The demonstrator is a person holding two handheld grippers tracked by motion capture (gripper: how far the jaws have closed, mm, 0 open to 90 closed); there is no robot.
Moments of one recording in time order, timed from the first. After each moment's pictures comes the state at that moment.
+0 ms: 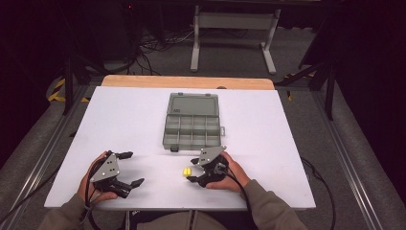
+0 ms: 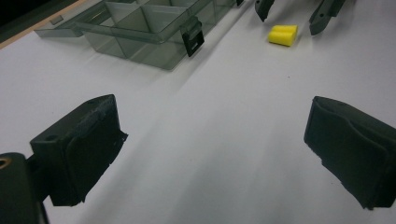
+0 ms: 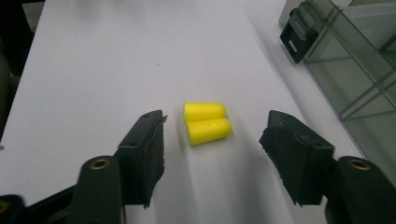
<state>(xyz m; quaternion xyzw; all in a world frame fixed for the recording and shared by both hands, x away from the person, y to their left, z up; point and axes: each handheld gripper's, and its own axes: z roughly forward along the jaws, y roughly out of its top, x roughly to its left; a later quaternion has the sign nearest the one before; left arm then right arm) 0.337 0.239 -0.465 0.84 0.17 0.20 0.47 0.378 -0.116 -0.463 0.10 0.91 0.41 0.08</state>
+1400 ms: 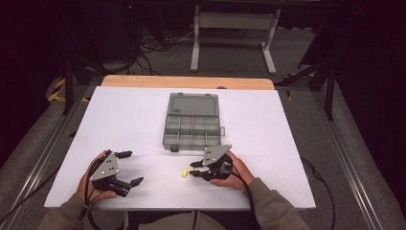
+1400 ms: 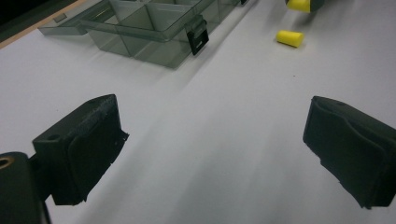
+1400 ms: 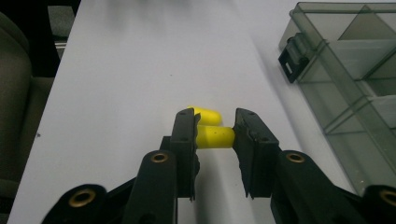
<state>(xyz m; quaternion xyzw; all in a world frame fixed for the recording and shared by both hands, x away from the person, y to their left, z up) 0.339 0.240 -0.465 0.84 0.17 0.20 0.47 0.376 -0.129 -0.447 0.06 0.90 0.42 0.08</state>
